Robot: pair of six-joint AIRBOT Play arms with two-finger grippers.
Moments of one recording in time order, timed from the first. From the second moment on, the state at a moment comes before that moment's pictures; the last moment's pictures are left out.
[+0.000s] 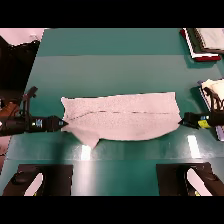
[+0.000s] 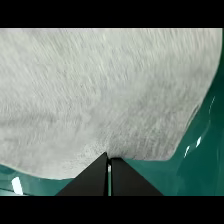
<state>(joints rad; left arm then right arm) 0.04 -0.63 0.63 0.87 -1.21 -1.44 -0.31 -0.84 0.73 -1.14 1.38 1.42</state>
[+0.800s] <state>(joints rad) 0.04 -1.09 0.78 0.80 -0.76 -1.39 -0.24 -1.41 1.18 -1.12 1.22 1.42</state>
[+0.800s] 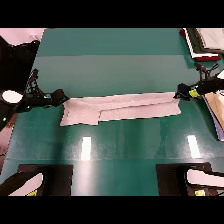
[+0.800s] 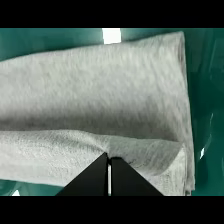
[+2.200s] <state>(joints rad) 0.02 -1.14 0.82 0.72 -0.98 -1.35 -0.49 -1.75 1.30 -0.89 1.48 1.13</state>
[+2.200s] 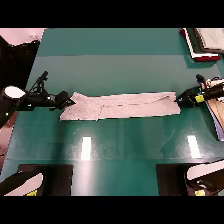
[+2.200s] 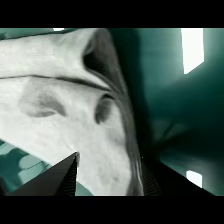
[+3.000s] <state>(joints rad) -0.42 -1.40 1.16 0.84 -0.81 -1.49 -0.42 -1.66 1.30 -0.59 1.51 0.97</state>
